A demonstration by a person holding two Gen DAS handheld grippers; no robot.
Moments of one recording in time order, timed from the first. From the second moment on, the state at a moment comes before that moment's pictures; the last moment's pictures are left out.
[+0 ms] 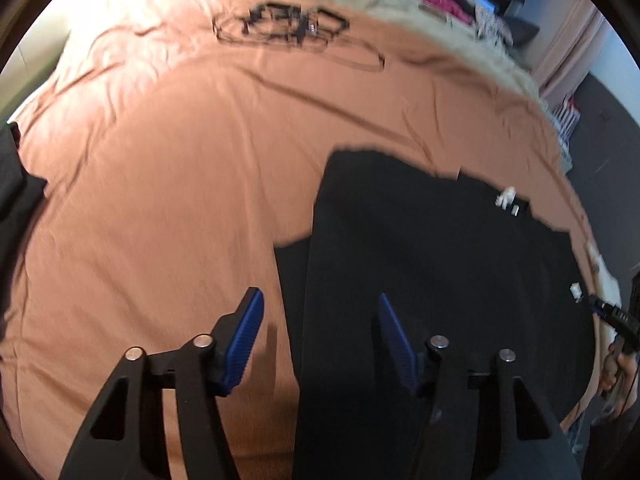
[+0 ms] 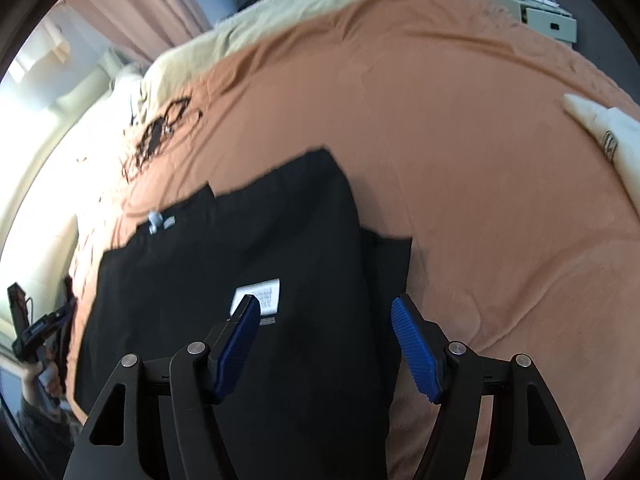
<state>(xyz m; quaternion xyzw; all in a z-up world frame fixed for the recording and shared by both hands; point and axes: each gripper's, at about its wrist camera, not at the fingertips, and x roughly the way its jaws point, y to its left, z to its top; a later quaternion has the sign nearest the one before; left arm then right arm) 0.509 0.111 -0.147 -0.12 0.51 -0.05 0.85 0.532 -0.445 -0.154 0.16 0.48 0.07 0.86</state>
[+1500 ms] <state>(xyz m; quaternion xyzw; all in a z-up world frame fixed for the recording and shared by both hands) 0.377 0.159 -0.175 -0.30 0.51 -0.08 0.80 0.431 -0.293 -0.125 0.10 0.47 0.14 0.87</state>
